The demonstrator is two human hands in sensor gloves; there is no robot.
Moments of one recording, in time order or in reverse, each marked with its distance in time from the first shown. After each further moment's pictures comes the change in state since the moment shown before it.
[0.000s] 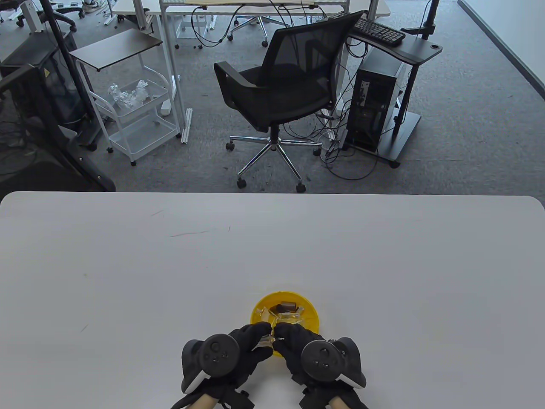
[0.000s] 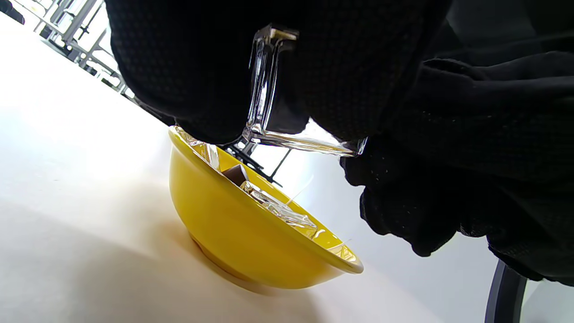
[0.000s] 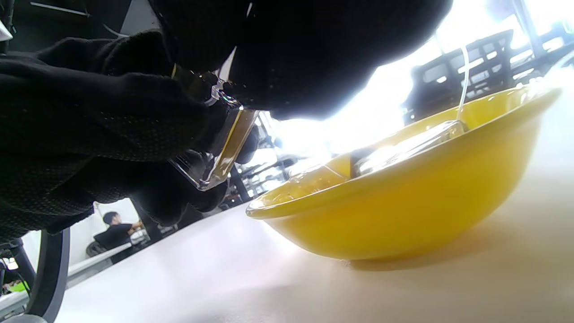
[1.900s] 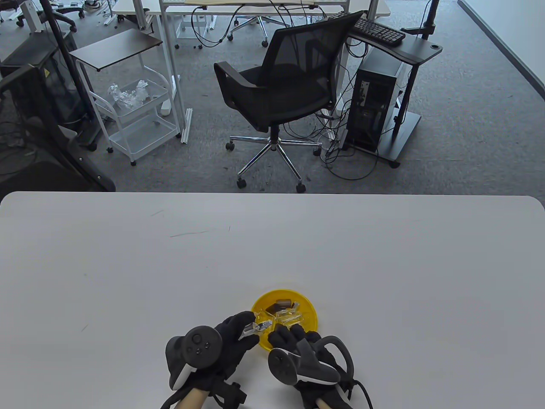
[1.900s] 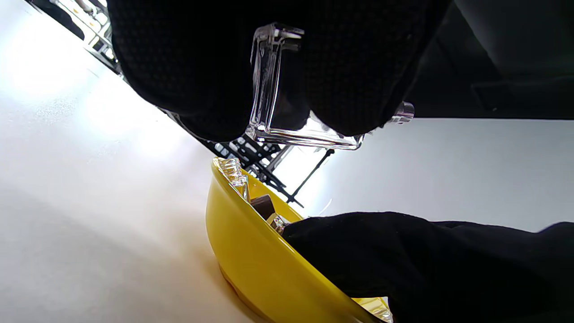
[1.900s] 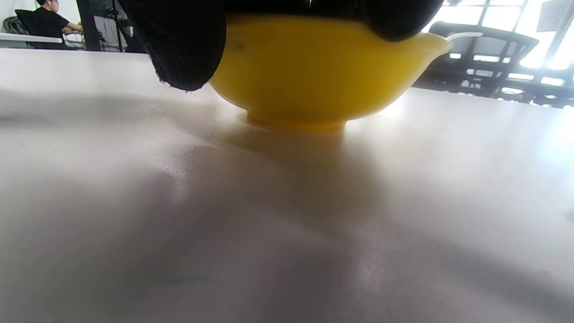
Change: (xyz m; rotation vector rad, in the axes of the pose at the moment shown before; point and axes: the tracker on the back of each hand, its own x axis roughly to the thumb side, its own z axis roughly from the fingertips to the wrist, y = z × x) left_hand -0.025 0.016 0.000 0.064 0.106 0.067; right_hand 0.010 0.040 -0.009 0.392 0.025 0.523
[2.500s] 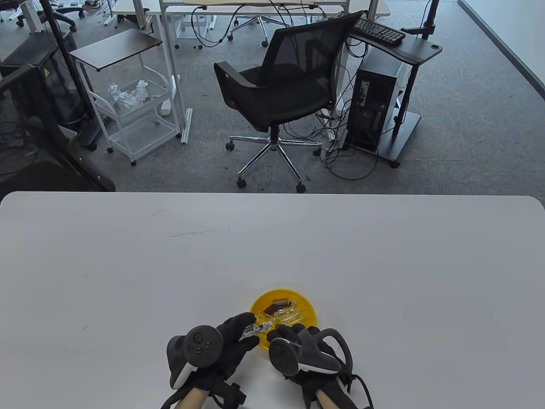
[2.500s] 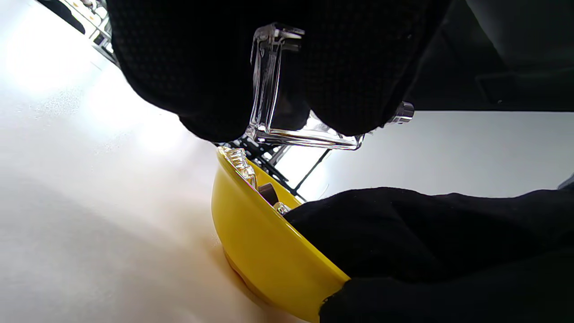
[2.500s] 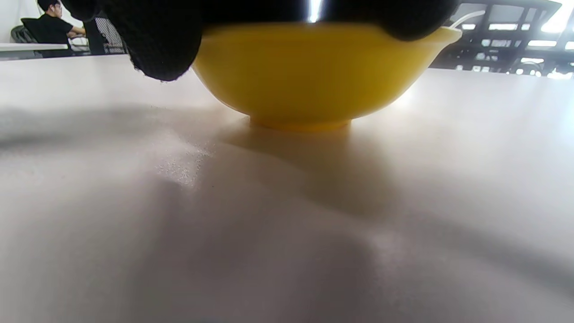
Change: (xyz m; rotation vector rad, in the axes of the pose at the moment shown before) left_hand -0.001 -0.002 0.000 -0.023 0.007 -0.006; right_hand -0.009 -0.007 -0.010 0.050 -0.020 -0.089
